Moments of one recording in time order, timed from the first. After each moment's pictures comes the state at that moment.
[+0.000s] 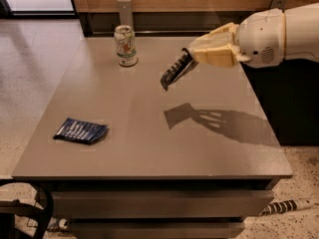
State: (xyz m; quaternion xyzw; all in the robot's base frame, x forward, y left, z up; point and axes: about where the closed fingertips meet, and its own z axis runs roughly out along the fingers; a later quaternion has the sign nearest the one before) arm 0.536 -0.093 0.994 -0.54 0.62 0.26 0.50
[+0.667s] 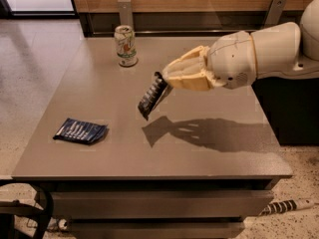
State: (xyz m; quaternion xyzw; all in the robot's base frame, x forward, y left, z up) arm 0.495 -0.039 0.962 -0.61 0.55 0.29 0.48
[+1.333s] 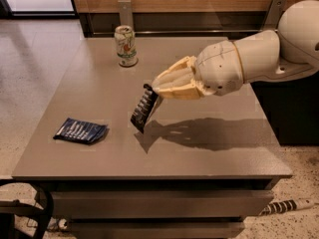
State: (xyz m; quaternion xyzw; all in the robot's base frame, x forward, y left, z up) arm 0.483 -0.016 0.942 -0.66 0.51 0.32 0.46
